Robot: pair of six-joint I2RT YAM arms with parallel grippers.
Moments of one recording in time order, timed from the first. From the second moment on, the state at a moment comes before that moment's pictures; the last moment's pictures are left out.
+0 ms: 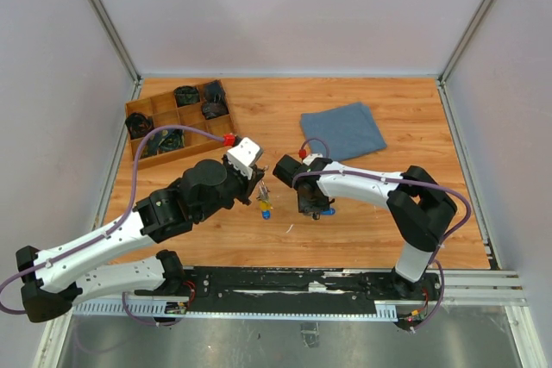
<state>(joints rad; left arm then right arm) -1.04 0.87 0.89 -0.32 -0.35 -0.10 0.93 1.75 1.14 -0.83 0.36 0.86</state>
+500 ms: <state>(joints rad) -1.04 0.87 0.89 -0.32 -0.35 -0.10 0.93 1.76 1.11 -0.83 0.37 0.87</state>
